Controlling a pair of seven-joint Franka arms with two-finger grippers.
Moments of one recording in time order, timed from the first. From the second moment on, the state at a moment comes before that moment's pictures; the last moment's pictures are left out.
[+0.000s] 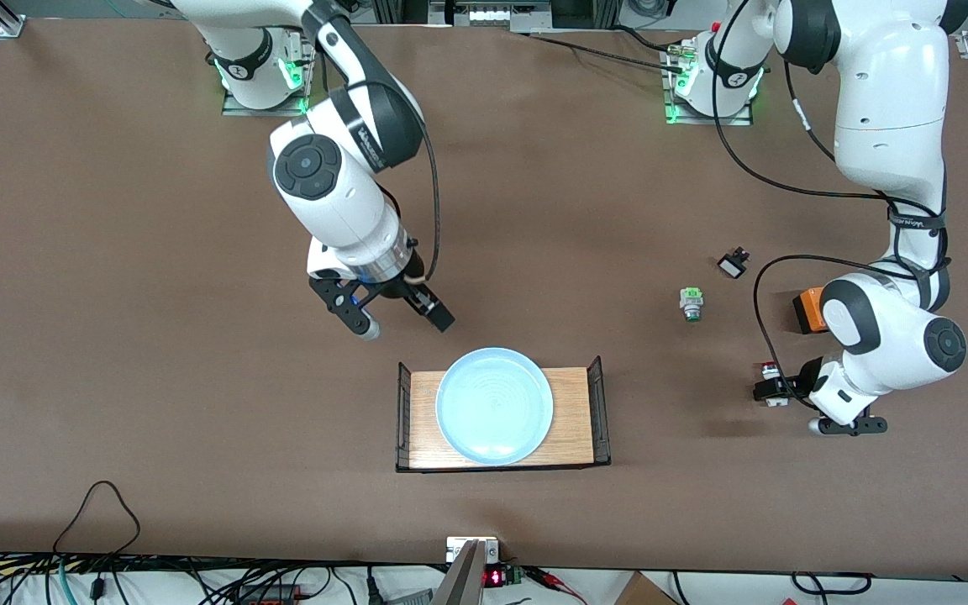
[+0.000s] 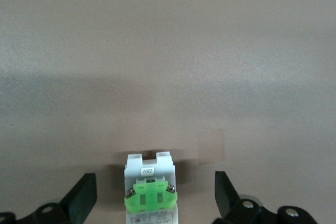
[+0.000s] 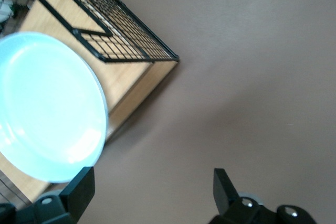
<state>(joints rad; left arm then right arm) -0.16 0.81 0.31 -1.55 -0.53 2.31 0.35 0.62 0.55 -0.04 -1.43 0.16 2.22 1.31</state>
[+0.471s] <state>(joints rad) -0.16 0.64 0.35 -1.52 -0.42 2.13 0.22 0.62 0.58 -0.04 -1.43 0.16 2.25 1.34</state>
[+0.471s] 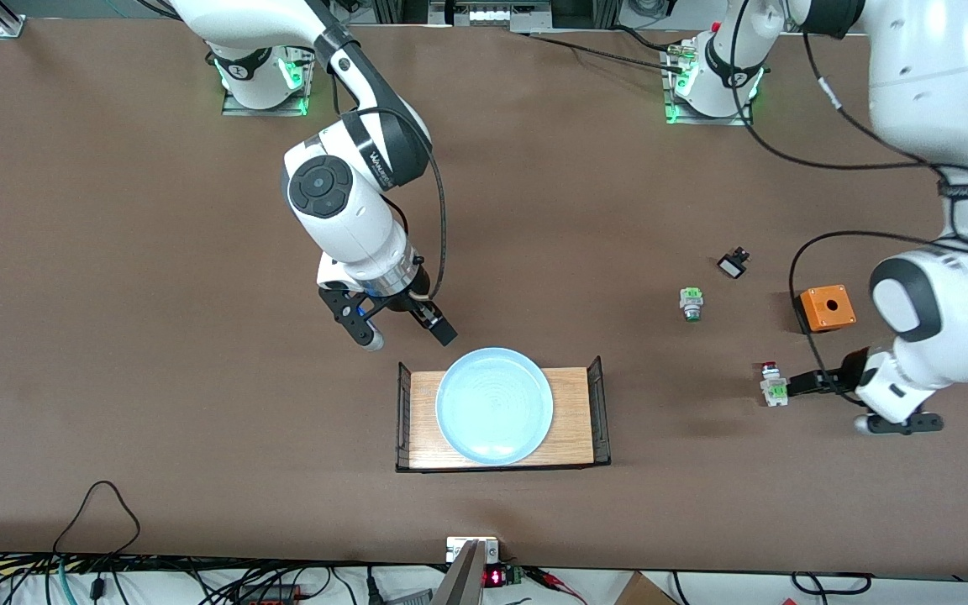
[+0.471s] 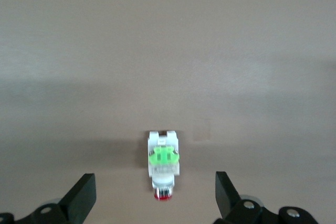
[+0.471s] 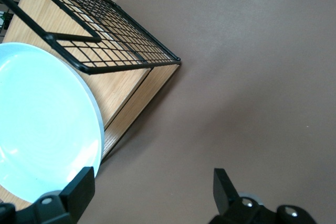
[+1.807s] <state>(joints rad) -0.04 0.16 0.16 -1.52 -0.06 1.76 0.00 0.64 0.69 -0.05 -1.43 0.16 2.47 1.40</state>
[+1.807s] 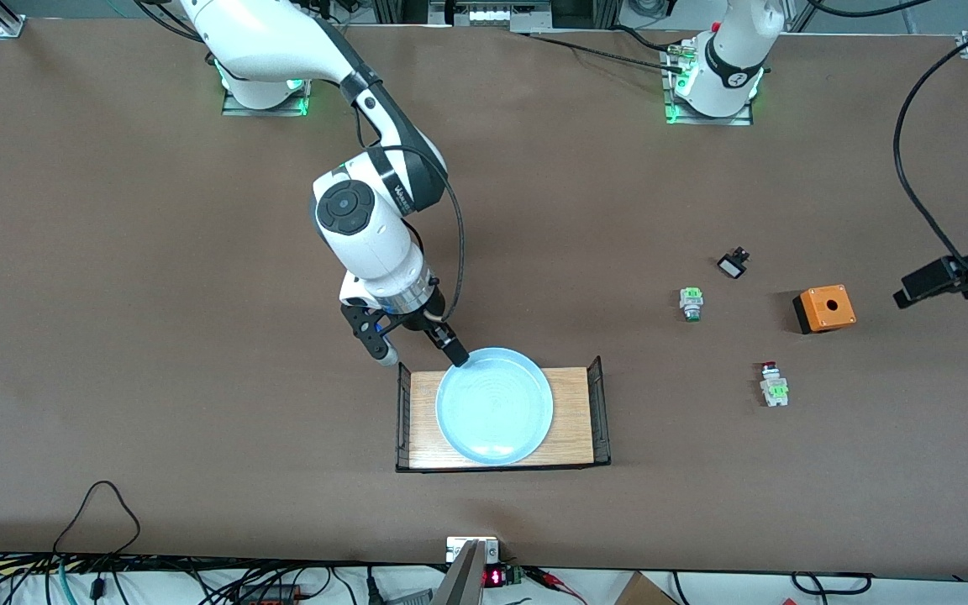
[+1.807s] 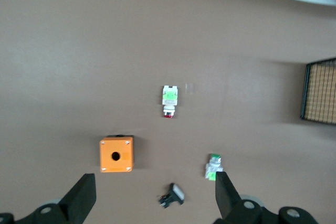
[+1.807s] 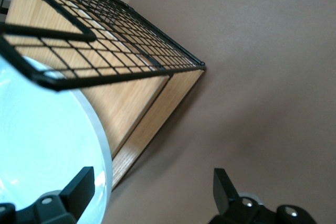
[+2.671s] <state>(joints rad) 0.03 -0.02 0.02 -1.57 -0.02 1.59 0.08 0.64 0.69 -0.05 -1.42 0.16 2.47 1.40</state>
